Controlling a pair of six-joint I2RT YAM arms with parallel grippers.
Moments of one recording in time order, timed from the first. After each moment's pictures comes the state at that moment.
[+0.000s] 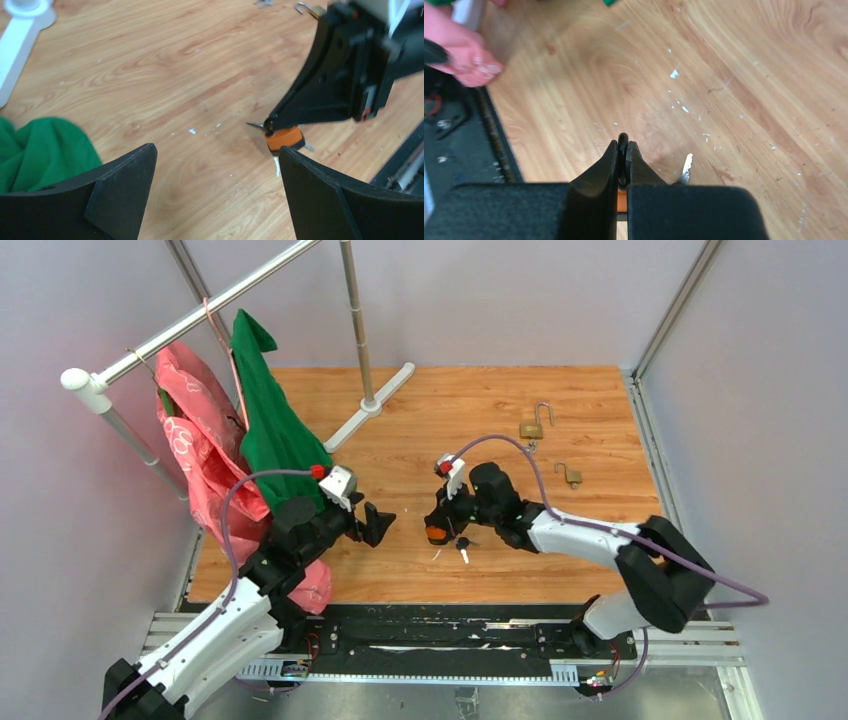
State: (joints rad) left arm -0.58 0.64 0.40 0.03 0.13 -0.13; right arm 0.78 1.38 0.74 0.18 -0.38 0.12
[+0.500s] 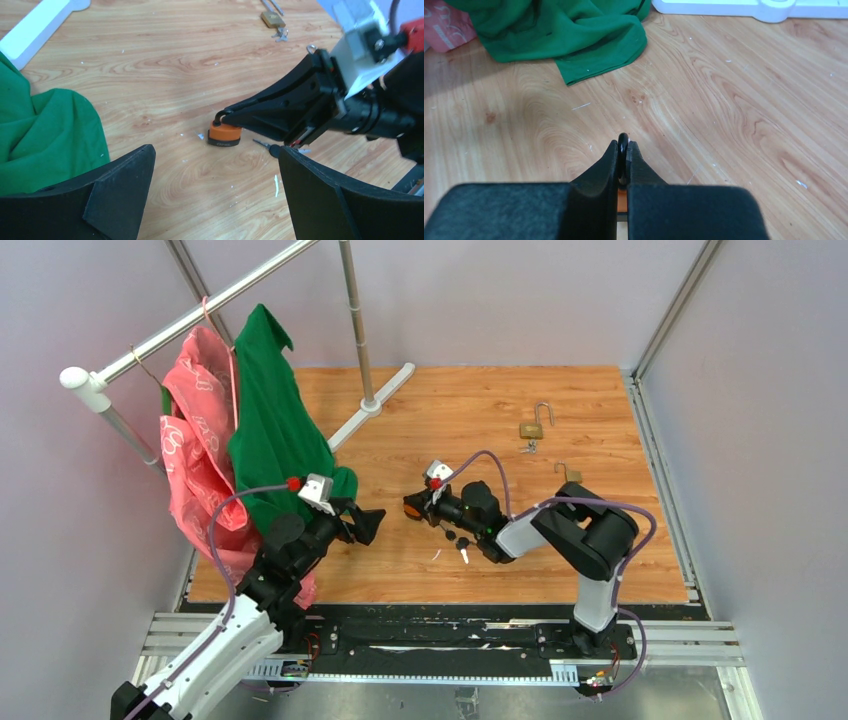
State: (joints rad) left arm -0.52 0.49 0.23 0.12 0.03 -0.32; right arm 0.83 1.81 0.63 1.07 -0.23 -0.01
